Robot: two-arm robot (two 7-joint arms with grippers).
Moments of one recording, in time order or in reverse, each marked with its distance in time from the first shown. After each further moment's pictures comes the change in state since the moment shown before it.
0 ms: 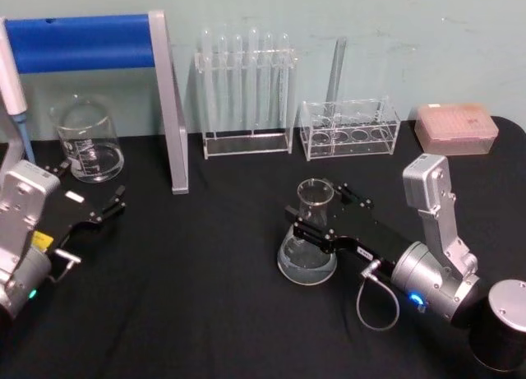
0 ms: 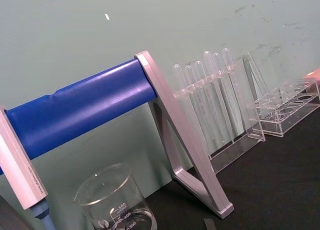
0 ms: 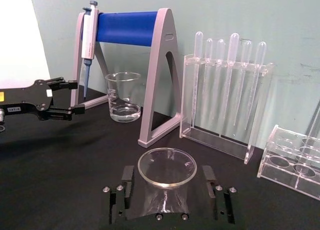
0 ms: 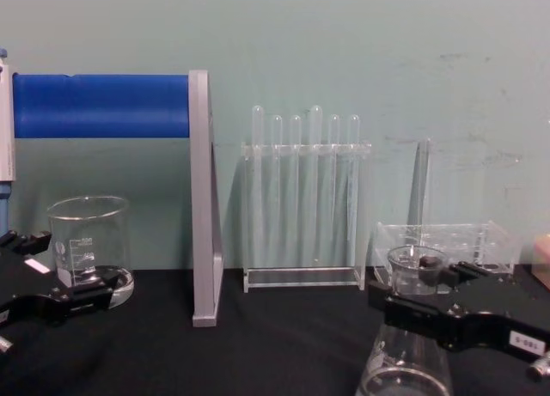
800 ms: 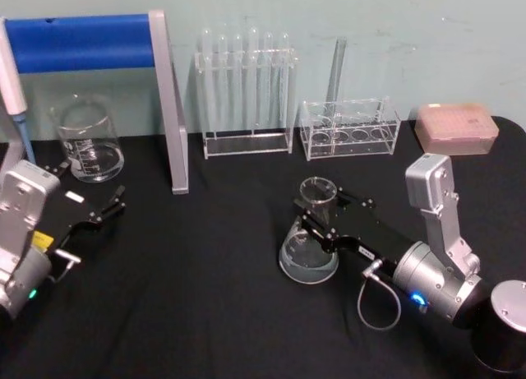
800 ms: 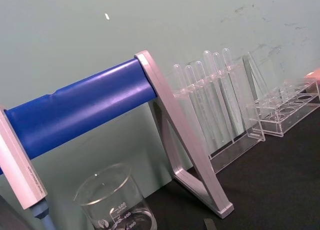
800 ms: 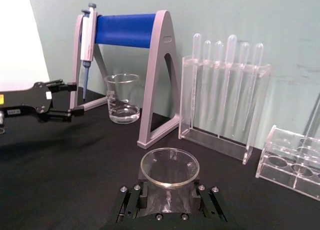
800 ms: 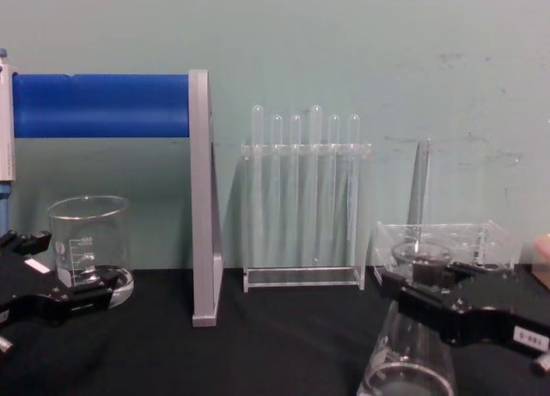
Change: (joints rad) left arm 0.000 0.000 0.000 0.000 0.000 0.000 0.000; right arm -0.010 -0.002 0.012 -0.015 0.001 0.005 -0.002
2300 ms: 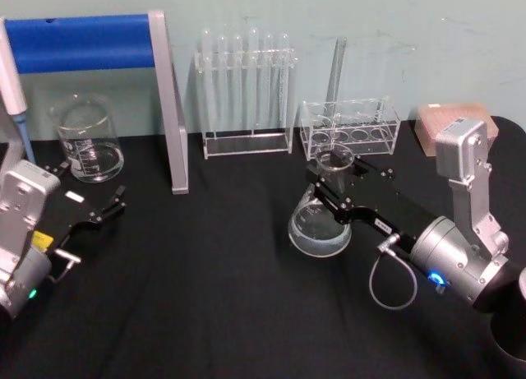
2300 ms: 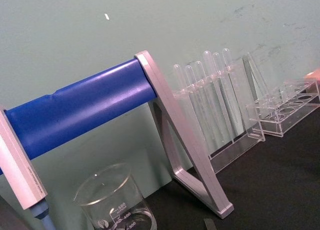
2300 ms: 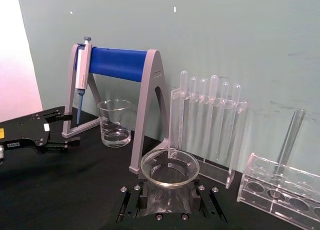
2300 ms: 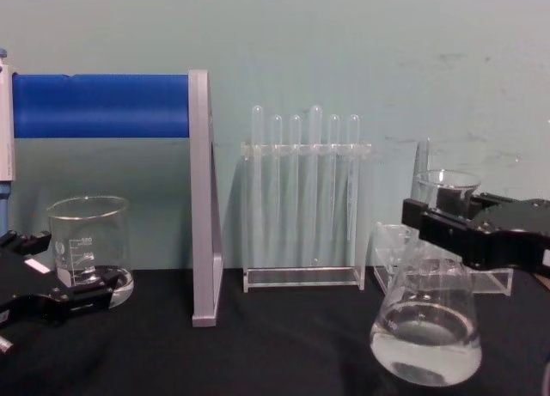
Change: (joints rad) left arm 0.000 0.000 0.000 0.000 0.000 0.000 0.000; right arm -0.063 0.002 0.088 -0.196 -0.019 0.103 -0.041
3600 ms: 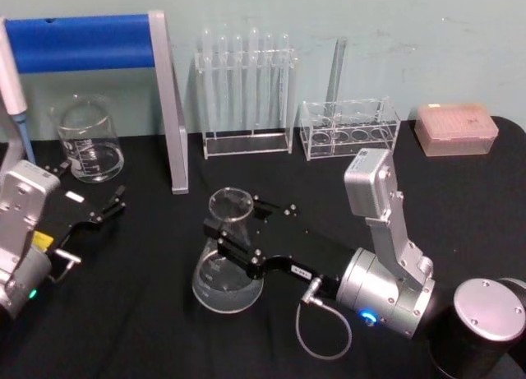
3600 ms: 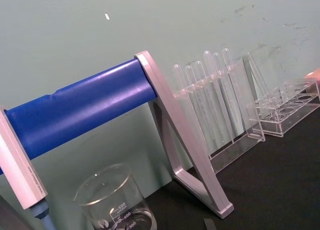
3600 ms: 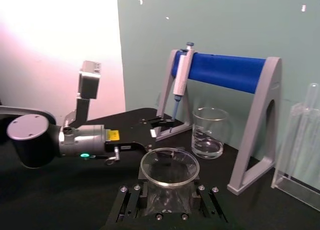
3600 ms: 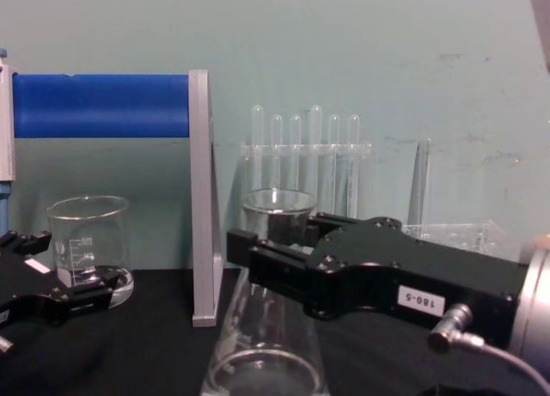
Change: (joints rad) left arm 0.000 0.000 0.000 0.000 0.000 0.000 0.000; right arm 0.038 -0.014 -0.200 -0.054 0.017 0.019 0.113
